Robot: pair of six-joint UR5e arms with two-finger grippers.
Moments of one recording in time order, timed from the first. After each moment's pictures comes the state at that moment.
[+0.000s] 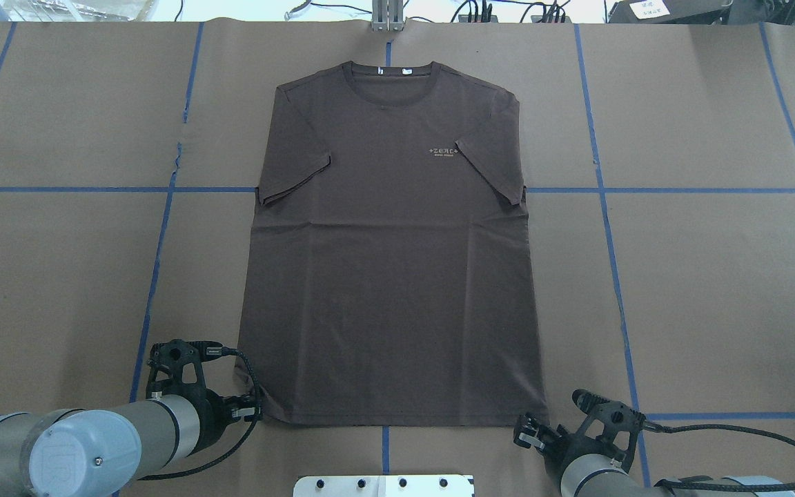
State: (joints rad) left arm -0.12 -1.66 -2.04 -2.01 -1.44 -1.52; right arm -0.09 -1.55 2.11 -1.39 1.13 2.03
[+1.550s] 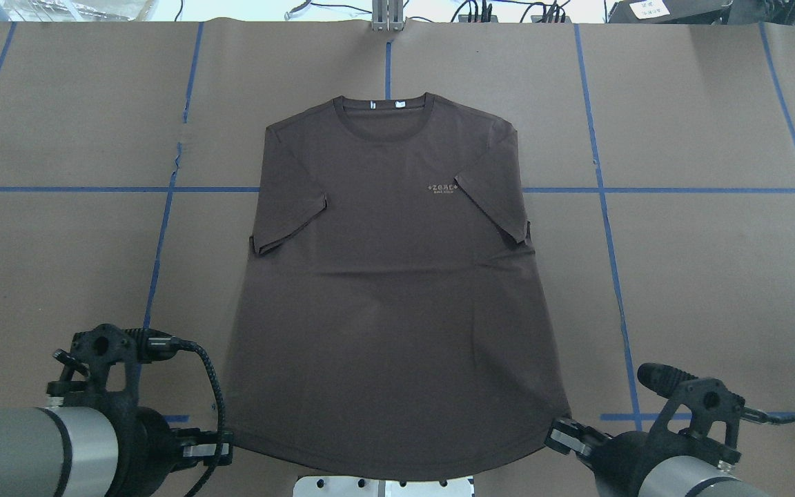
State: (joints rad) left arm -0.15 -1.83 -2.59 -1.34 -1.64 -1.51; right arm -0.09 -1.47 2.65 -1.87 1.20 2.02
